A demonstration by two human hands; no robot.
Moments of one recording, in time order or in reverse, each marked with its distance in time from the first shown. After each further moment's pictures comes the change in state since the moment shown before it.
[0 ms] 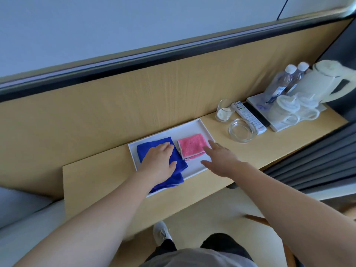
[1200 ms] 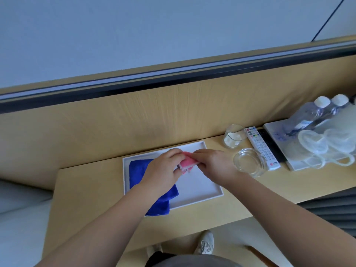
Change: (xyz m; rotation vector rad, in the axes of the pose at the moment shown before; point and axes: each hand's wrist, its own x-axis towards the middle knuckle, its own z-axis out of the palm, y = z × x) left_hand 0.060 0.049 -0.022 -0.266 0.314 0.070; right_hand 0.062 0.026 -0.067 0.282 0.337 -0.538
